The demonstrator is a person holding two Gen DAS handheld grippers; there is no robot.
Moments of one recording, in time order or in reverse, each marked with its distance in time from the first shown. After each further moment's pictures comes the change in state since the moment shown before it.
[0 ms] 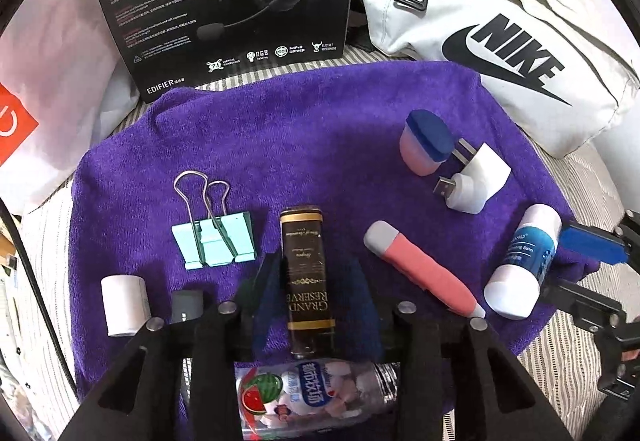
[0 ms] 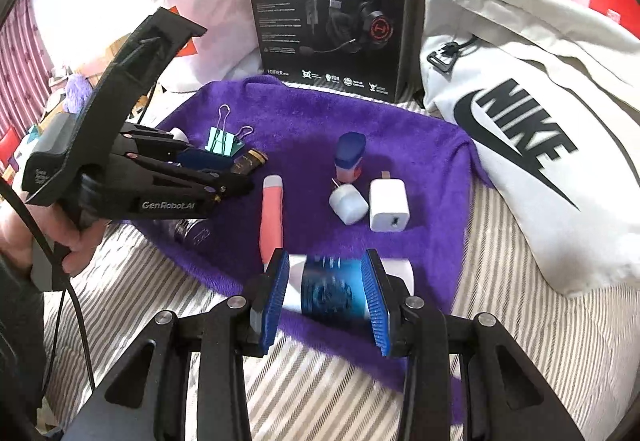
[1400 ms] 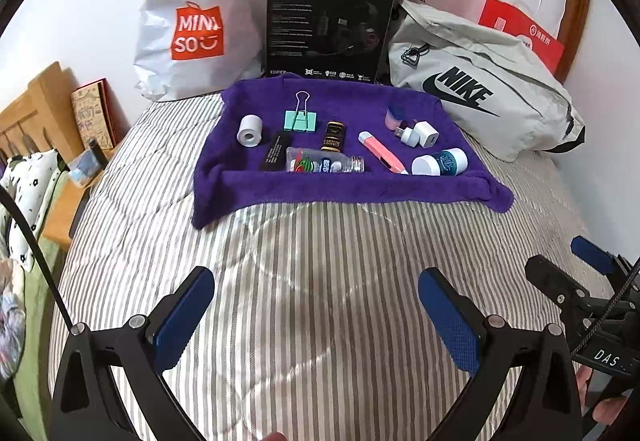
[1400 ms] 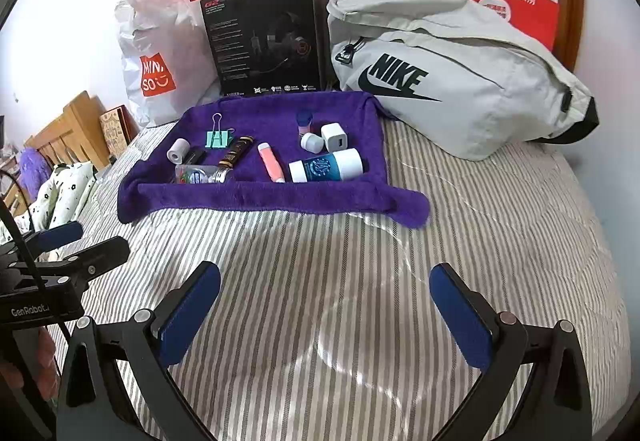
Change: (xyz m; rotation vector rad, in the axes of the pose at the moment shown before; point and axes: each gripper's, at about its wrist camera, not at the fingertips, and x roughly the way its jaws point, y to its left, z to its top) left arm -0.173 -0.024 -0.181 -0.269 -0.208 0.105; right arm -0.124 0.055 -0.098 0.286 -0.093 -0.211
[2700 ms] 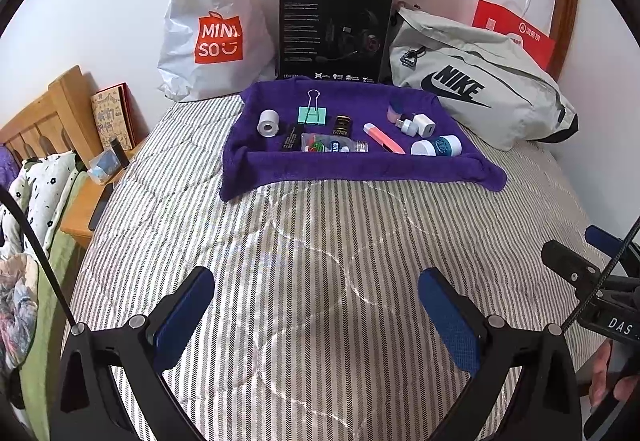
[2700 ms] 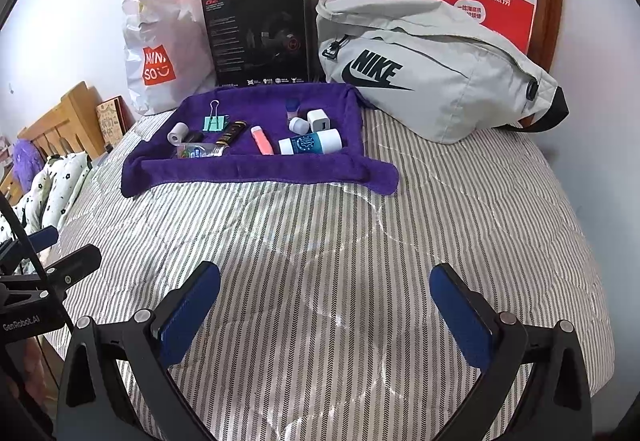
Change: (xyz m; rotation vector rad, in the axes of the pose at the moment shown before) left arm -0.037 0.004 -0.035 0.017 -0.039 0.040; right arm -0.038 -0.005 -0.029 -0.014 0.009 -0.045
